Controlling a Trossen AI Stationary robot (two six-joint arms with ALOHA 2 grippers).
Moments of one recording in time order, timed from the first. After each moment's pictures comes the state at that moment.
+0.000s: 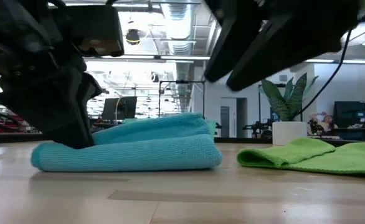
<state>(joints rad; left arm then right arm) -0.58 1.85 1.03 -0.32 -0.34 -0.72 0.59 1.94 1.31 -0.34 0.33 -0.26</state>
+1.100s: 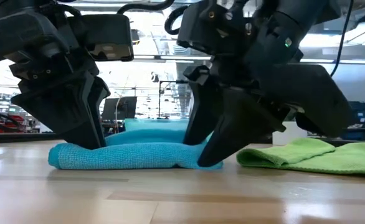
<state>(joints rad) -0.54 1.85 1.03 -0.33 -0.31 -0.68 0.45 2.08 1.28 -0.29 0.24 -0.17</state>
